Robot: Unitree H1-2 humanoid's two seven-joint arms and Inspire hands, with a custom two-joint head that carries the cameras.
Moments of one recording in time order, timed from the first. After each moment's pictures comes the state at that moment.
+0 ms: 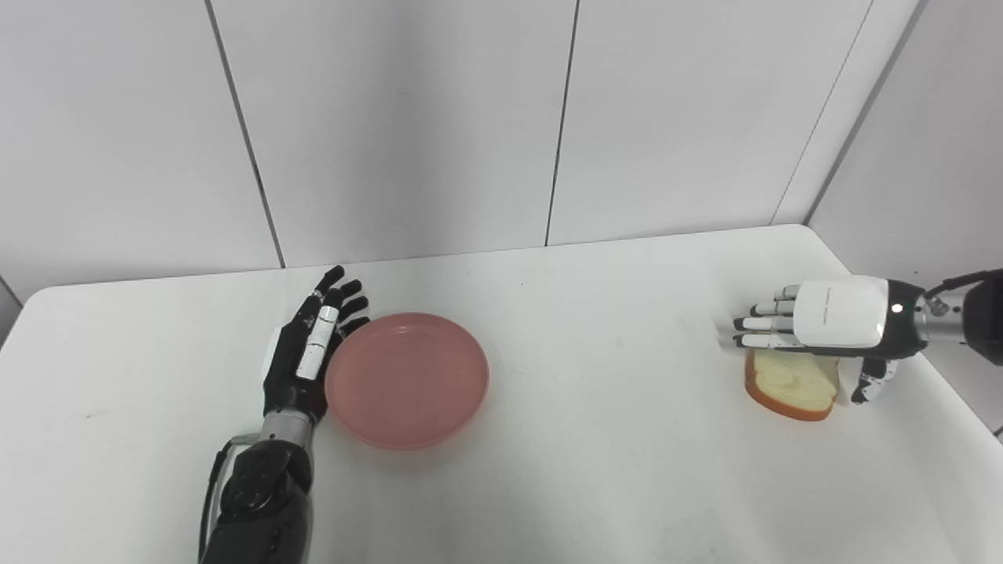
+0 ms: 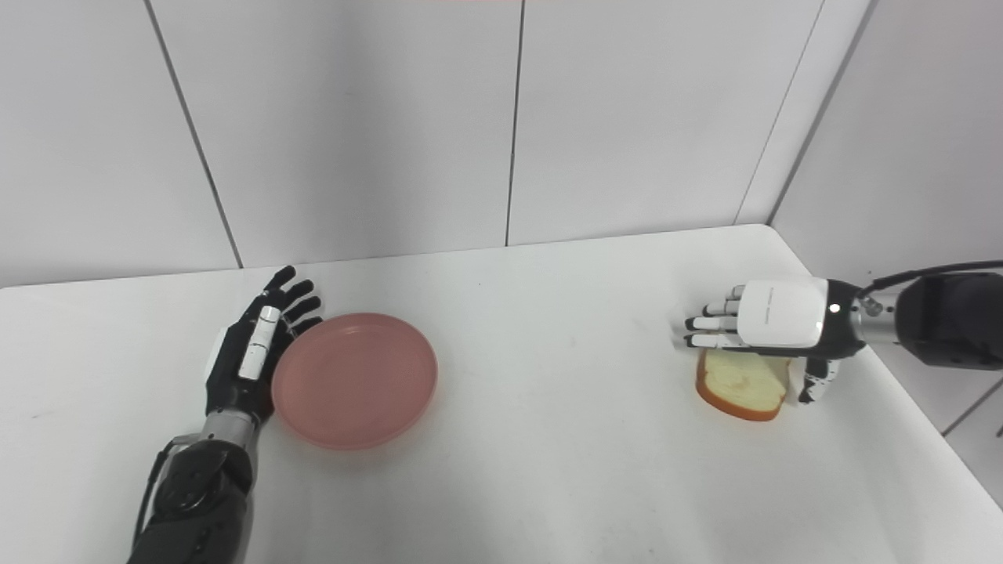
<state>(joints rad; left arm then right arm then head) -0.64 -0.04 0.07 0.84 -0.14 -0.33 -0.13 -1.00 -1.33 1.46 0.55 -0.94 -0.46 -0.45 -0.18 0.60</state>
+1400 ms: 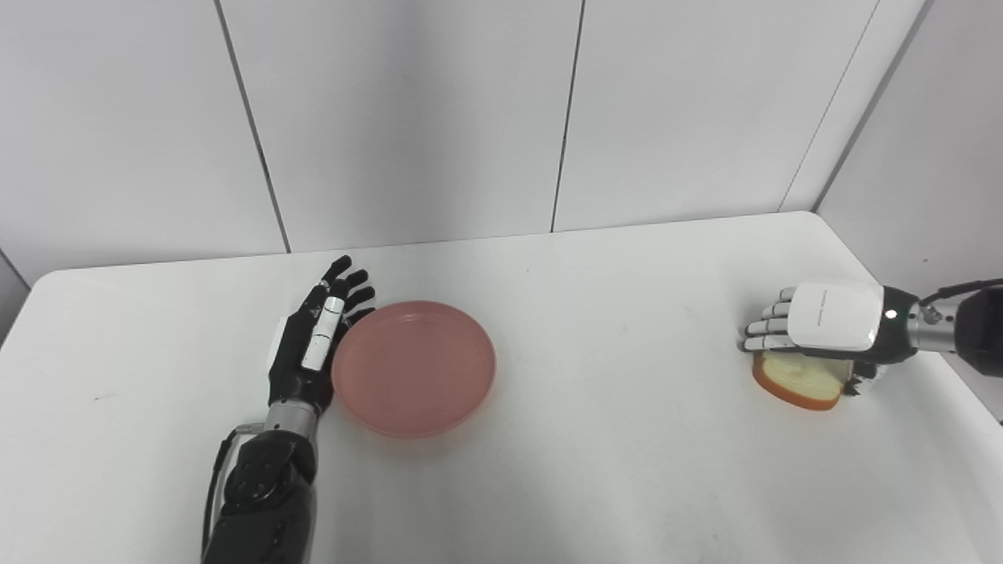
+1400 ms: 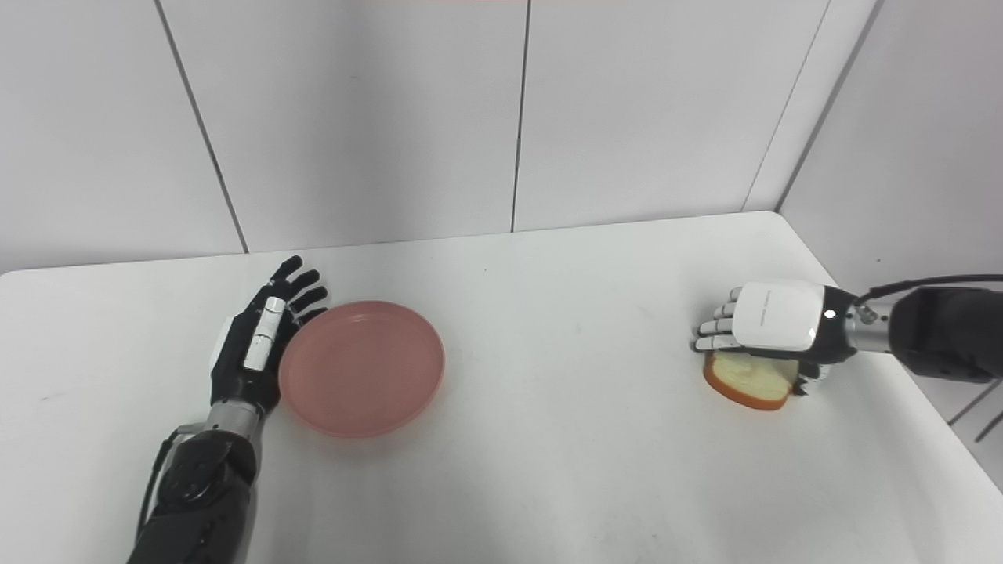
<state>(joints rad) -0.60 -0.04 0.05 0.77 -0.13 -0.30 -0.13 -0.90 -1.26 1.37 0.62 -0.96 -0.46 -0.53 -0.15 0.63</state>
